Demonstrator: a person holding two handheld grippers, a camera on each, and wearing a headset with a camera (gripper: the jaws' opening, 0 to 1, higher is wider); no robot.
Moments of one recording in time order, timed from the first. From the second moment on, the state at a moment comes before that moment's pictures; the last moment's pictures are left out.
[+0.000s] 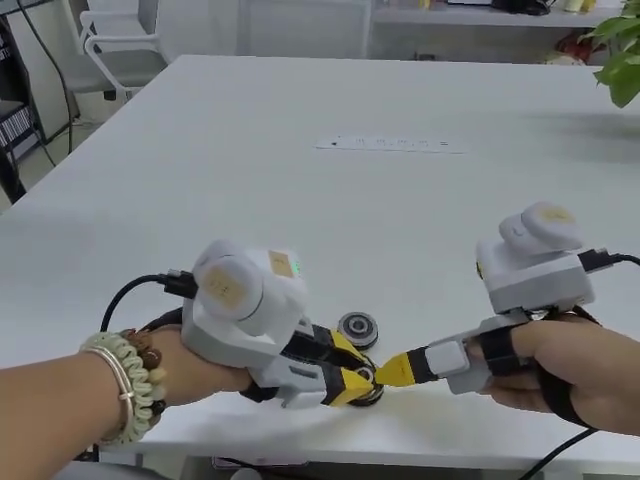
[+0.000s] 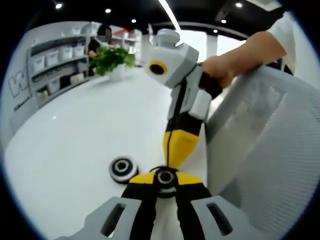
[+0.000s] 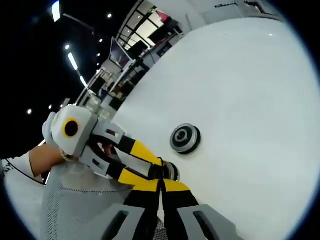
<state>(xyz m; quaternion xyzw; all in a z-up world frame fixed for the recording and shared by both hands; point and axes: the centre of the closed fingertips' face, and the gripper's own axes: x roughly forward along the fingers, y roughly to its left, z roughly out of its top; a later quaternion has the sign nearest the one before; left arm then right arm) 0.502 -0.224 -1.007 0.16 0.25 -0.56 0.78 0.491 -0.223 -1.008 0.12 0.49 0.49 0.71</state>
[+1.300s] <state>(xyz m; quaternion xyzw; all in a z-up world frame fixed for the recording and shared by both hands) 0.508 -0.212 -0.936 0.17 0.18 -0.56 0.79 0.529 -0.219 -0.953 0.22 0.41 0.48 0.74</state>
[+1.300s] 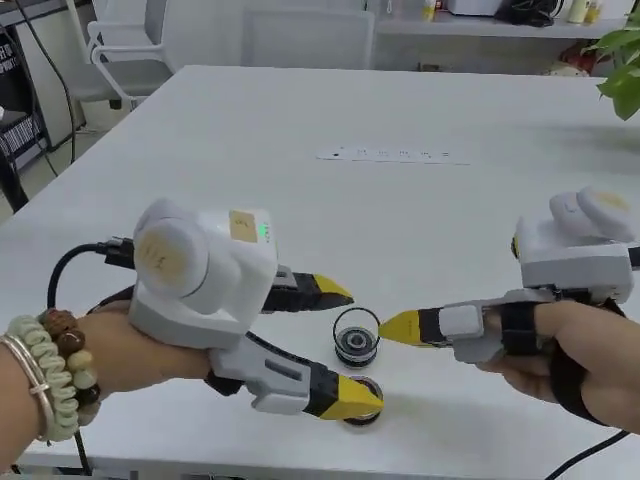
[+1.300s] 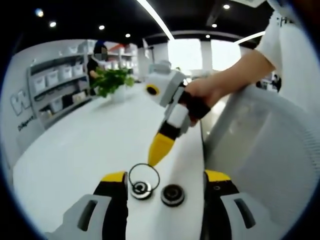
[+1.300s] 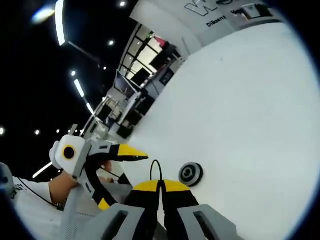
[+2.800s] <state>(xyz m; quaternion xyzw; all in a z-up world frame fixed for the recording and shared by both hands) 0.490 -0.106 -0.935 0.09 0.21 -0.42 0.88 0.505 -0.155 -0.946 0.05 0.40 0.57 0.71</state>
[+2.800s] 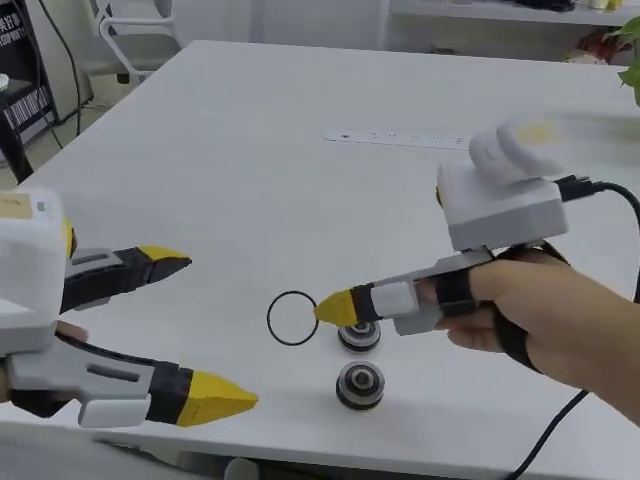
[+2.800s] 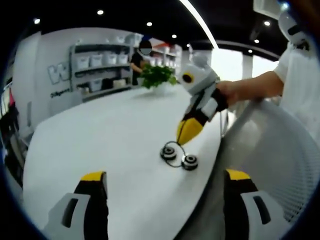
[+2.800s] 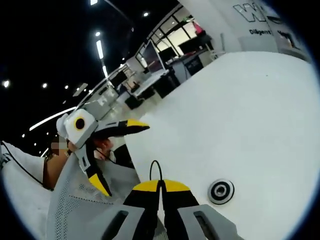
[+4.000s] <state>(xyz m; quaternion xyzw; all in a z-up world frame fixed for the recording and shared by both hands) 0.482 -0.111 -0.942 0.10 0.23 -0.44 0.86 0.514 -0.162 -1.012 -0.01 0.43 0.53 0.73</state>
